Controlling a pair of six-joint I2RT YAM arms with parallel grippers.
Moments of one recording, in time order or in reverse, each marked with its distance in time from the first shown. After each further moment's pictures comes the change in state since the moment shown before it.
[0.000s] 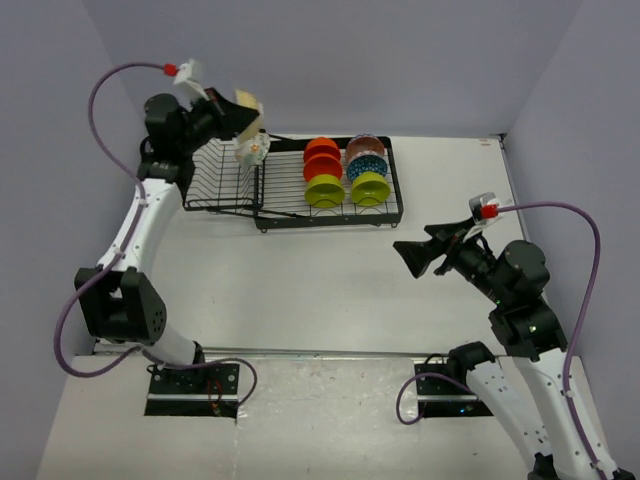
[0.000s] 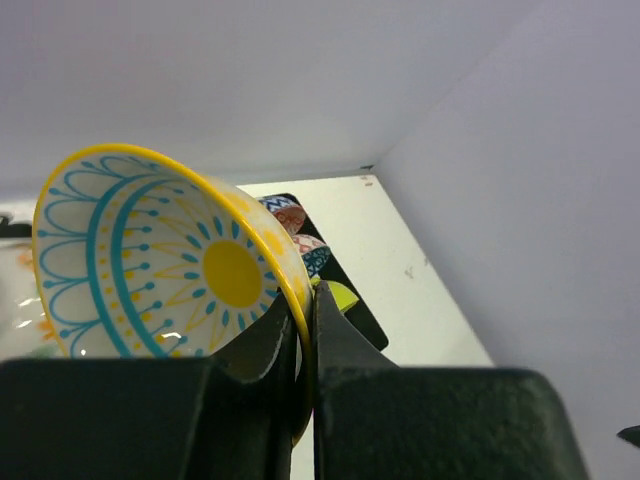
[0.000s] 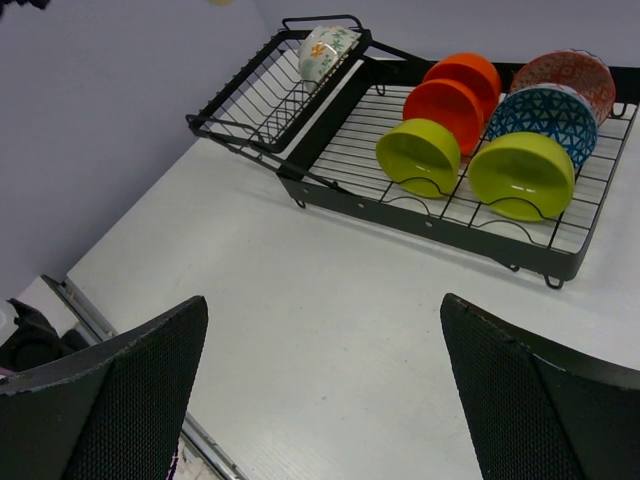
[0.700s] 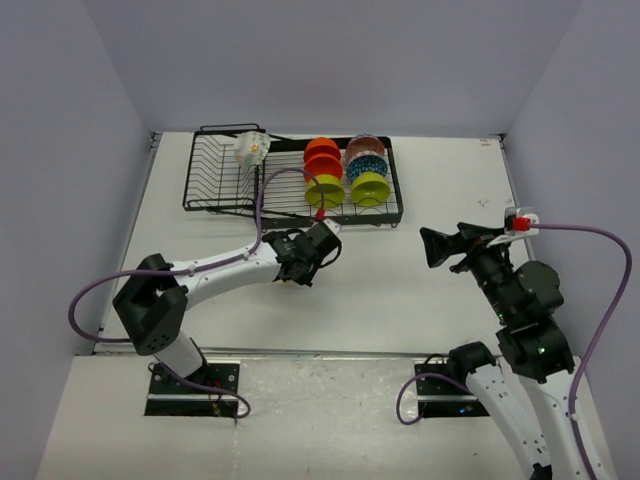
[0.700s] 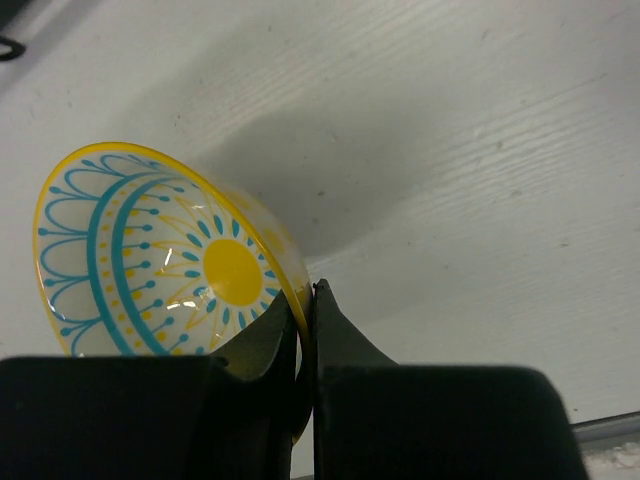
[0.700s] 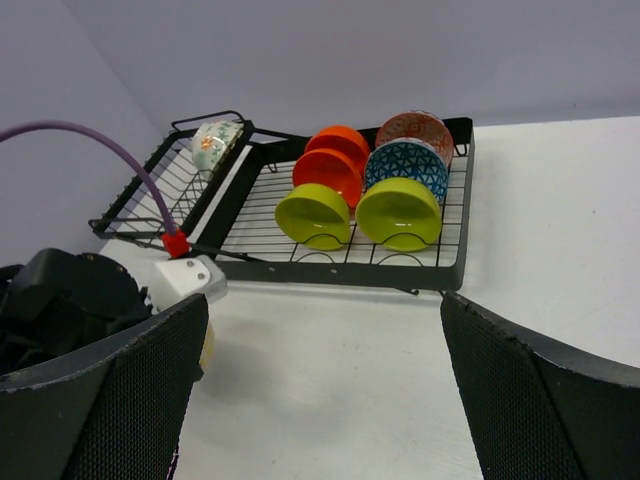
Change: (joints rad) left arm -0.970 0.025 -0.214 -0.888 -1.036 0.399; right arm 0.000 -0.129 -0.025 -0.002 0.337 0.030
